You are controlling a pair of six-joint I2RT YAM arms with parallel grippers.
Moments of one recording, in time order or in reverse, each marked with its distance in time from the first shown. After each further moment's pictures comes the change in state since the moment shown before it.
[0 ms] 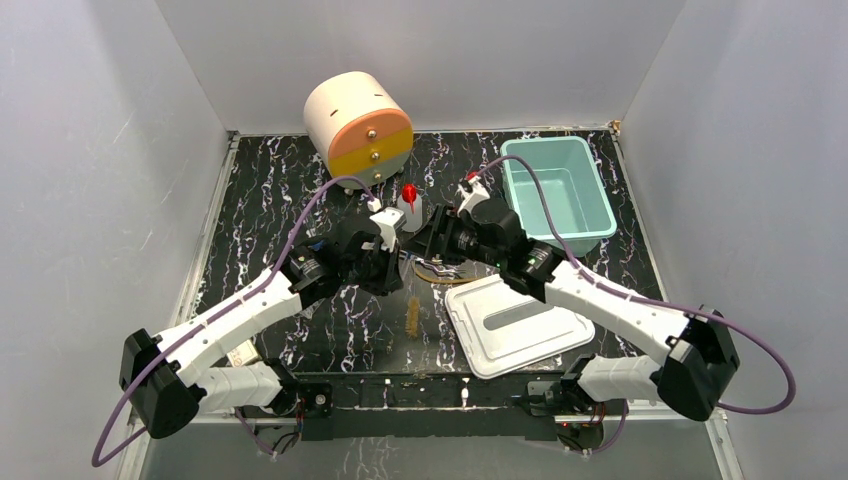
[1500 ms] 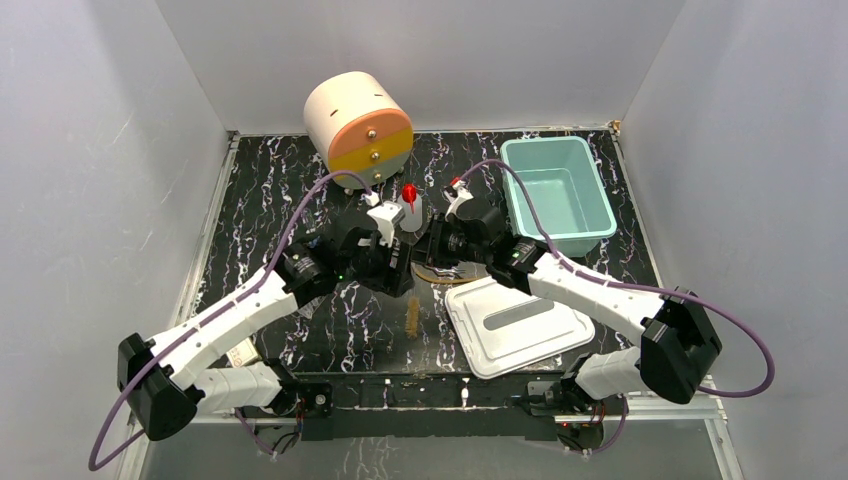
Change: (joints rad) left arm 0.000 -0.015 0.035 -0.017 0.005 0.010; right arm -0.004 0.133 0.040 -0.013 -0.075 -0.010
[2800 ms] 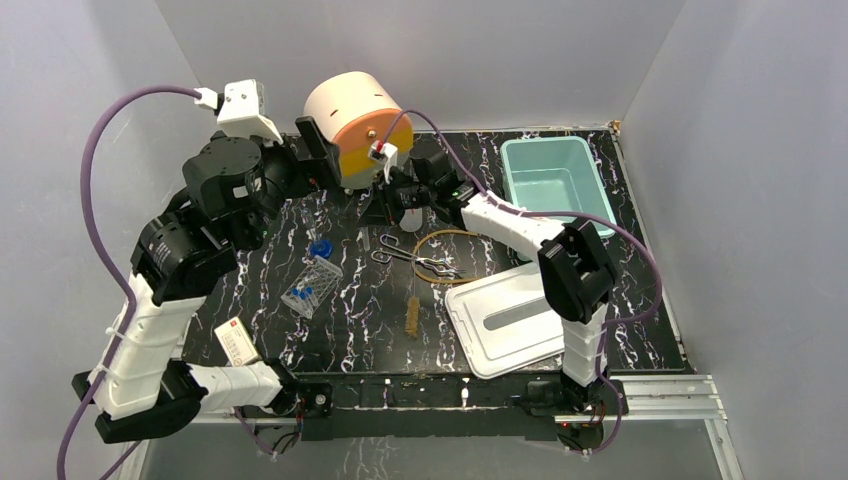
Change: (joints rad) left arm 0.013 0.027 0.888 -0.314 -0.714 -0.024; right arm -0.095 0.583 0.574 0.098 -0.528 -0.620
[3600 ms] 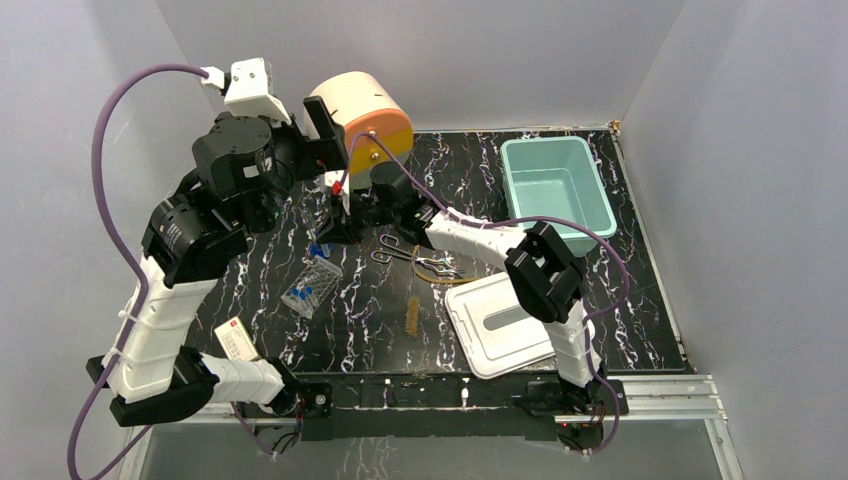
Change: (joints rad) left arm 0.000 0.102 0.126 -0.003 -0.043 0.041; right arm 0.162 0.153 0.119 0.190 -0.045 -0.359
